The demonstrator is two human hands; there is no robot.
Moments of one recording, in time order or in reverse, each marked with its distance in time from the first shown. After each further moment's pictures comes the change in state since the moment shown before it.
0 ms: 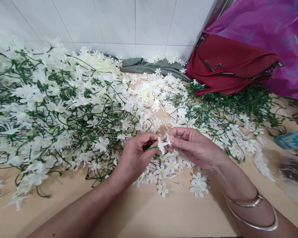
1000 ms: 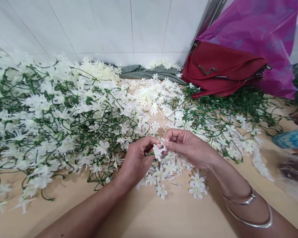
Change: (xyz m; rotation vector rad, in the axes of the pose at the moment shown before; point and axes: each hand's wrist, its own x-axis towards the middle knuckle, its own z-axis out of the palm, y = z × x) left_hand 0.000 -0.002 0.008 0.082 0.005 0.031; right_hand 0.001 0.002 0.001 -0.009 -0.059 -0.040
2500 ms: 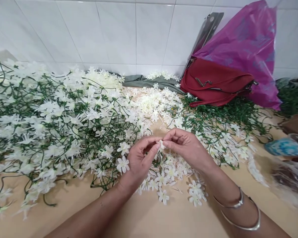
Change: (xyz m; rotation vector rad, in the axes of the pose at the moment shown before) left_hand 0.010 -0.012 0.011 -0.350 0.260 0.104; right_hand 0.010 0.001 0.004 -0.255 0.210 -0.243
